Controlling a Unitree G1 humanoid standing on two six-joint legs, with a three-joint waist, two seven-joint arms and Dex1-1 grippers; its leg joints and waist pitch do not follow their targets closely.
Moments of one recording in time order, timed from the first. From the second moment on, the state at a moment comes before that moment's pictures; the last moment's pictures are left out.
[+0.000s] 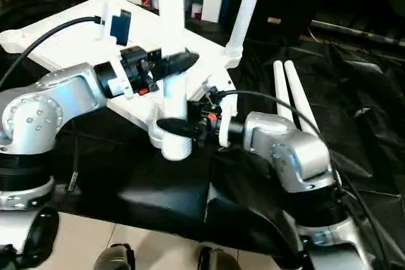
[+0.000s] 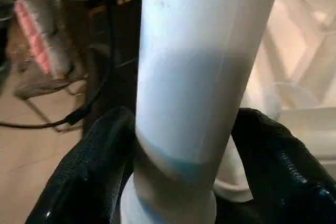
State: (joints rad) left arm -0.78 0.29 0.04 -0.09 -0.73 0.96 -0.56; right arm -0.55 -0.36 0.13 -0.08 0.58 0.82 0.82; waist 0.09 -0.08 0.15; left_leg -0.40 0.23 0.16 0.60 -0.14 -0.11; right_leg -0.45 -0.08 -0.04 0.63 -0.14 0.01
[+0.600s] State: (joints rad) left arm -0.78 0.31 0.00 -0.14 -0.75 0.97 -0.63; right arm -0.55 -0.37 0.15 -0.08 0.60 0.85 0.86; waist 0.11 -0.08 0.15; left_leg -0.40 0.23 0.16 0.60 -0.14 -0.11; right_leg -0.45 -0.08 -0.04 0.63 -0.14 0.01
